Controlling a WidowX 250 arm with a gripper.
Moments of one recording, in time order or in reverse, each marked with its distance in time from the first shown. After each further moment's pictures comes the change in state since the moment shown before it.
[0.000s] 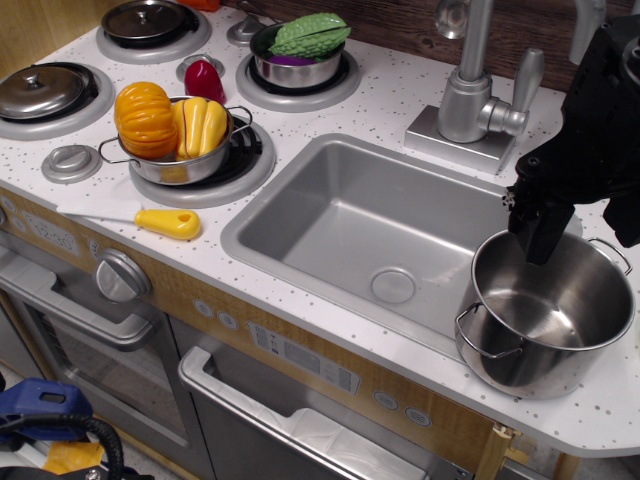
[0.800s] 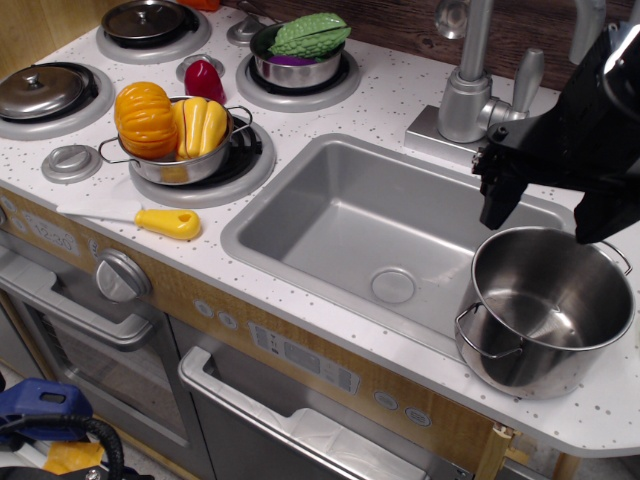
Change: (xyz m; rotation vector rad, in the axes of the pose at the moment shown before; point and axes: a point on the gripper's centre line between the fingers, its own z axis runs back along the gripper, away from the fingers) arm 0.023 0.003 -0.020 0.049 -0.193 -0.446
